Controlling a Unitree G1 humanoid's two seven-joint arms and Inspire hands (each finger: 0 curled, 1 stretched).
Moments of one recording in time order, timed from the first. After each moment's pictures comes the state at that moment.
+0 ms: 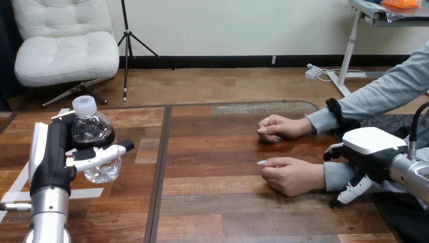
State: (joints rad) left arm -0.13 0.33 0.14 0.43 0.19 -0.34 0.16; right arm -0.75 -0.70 0.55 1.26 -0.84 -0.55 -0.06
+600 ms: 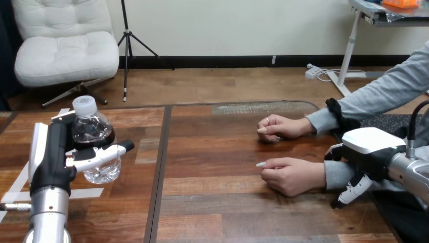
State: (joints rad) left arm -0.13 0.33 0.14 0.43 0.19 -0.34 0.16; right arm -0.76 -0.69 0.56 1.26 -0.84 -0.53 -0.03
